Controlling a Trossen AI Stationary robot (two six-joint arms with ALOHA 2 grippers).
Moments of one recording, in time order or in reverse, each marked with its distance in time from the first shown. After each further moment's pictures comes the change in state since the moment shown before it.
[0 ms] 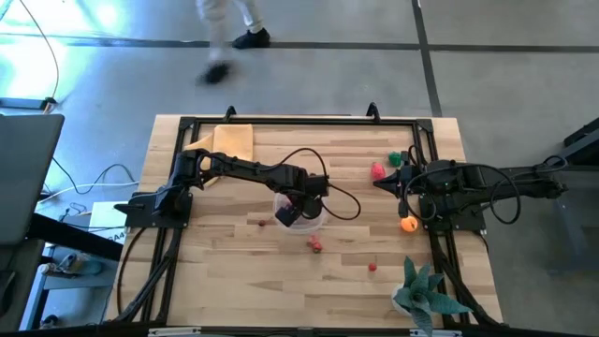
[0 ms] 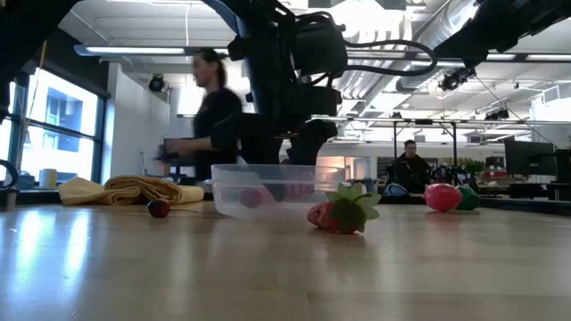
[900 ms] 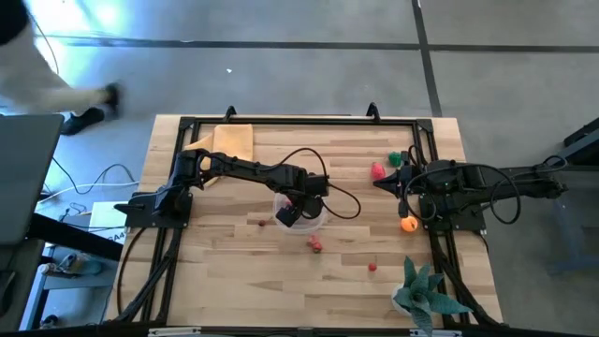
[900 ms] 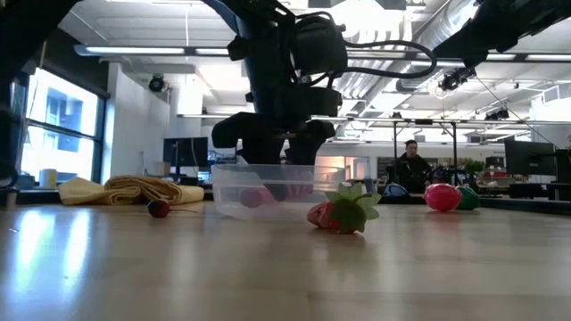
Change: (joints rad) left arm 0.000 0.000 0.000 0.000 -0.010 -0.042; right arm 0.000 0.000 0.000 0.000 0.000 0.000
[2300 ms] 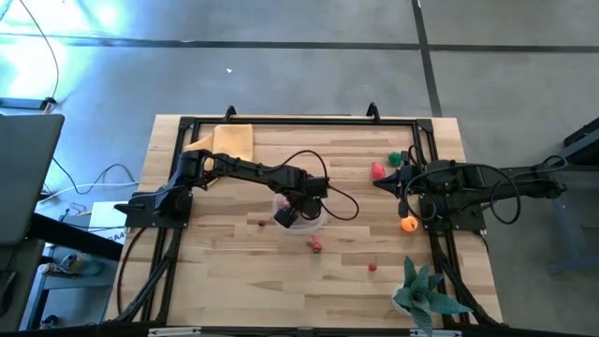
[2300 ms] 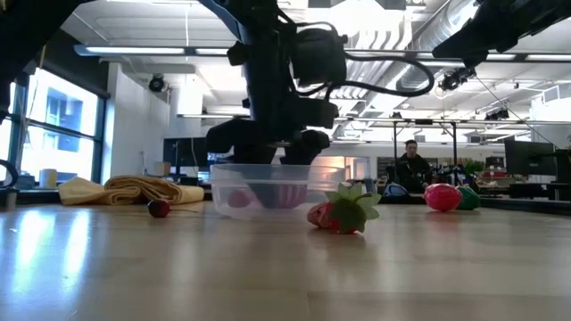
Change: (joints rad) left arm 0.000 0.027 0.001 -0.045 0.009 -0.024; right arm 0.000 0.000 0.000 0.000 0.000 0.000
